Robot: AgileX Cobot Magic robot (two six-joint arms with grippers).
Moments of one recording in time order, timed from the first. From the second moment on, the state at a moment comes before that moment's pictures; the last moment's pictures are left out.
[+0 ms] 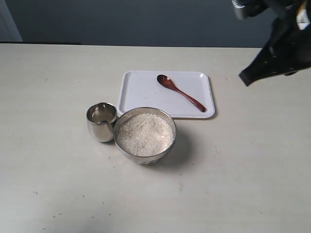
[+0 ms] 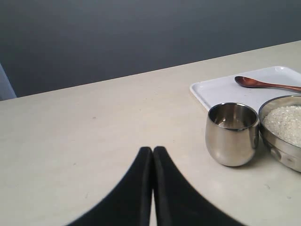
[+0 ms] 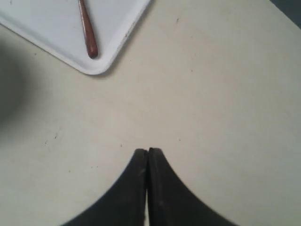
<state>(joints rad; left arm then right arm) -0.32 0.00 0.00 -0.18 0.25 0.27 0.66 1.32 -1.13 -0.38 1.03 0.10</state>
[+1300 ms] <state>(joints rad) -0.32 0.00 0.00 -0.18 0.25 0.27 0.15 0.31 -0.53 -0.01 0.40 0.07</state>
